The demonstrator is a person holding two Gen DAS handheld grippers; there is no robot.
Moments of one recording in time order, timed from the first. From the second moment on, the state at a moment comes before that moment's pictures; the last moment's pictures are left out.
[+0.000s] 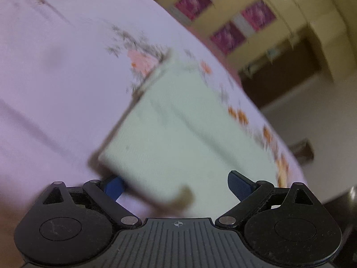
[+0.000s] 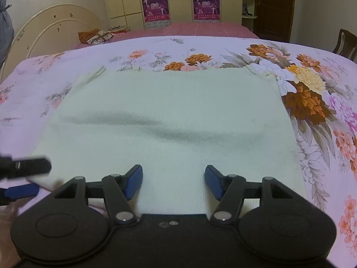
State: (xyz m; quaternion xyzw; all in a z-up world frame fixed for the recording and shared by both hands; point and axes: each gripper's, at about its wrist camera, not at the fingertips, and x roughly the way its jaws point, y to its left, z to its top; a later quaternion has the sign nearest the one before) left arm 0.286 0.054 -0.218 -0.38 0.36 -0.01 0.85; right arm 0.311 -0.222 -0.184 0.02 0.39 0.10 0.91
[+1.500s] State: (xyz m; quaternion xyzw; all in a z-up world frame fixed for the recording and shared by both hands) left arm 0.368 -0.139 -0.184 -0.15 0.36 -0.25 0.89; right arm 0.308 -0.372 -0.179 0.21 0.34 0.03 0.92
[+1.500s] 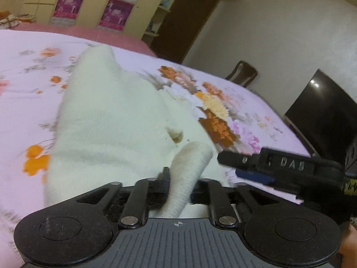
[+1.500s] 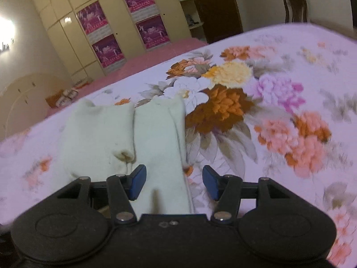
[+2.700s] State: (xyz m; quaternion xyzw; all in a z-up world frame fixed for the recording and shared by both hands) left arm 0.407 -0.105 -0.183 -0.13 0.33 -0.15 0.92; right arm 0.353 -0.331 -0.141 0.15 0.29 0.12 0.94
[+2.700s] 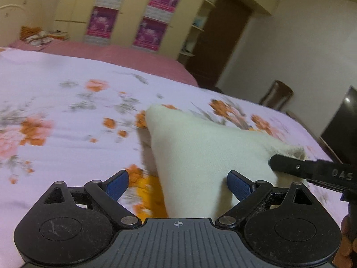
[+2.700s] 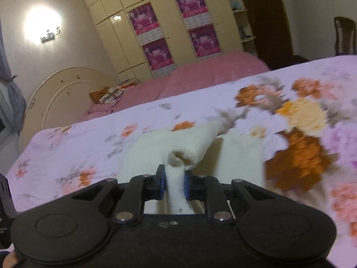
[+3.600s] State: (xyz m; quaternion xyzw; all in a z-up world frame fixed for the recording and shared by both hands) left arm 0.333 -0.116 -0.199 -0.03 0.40 -0.18 0.90; right arm 0.271 -0.377 -0.204 0.20 0.42 0.06 0.88
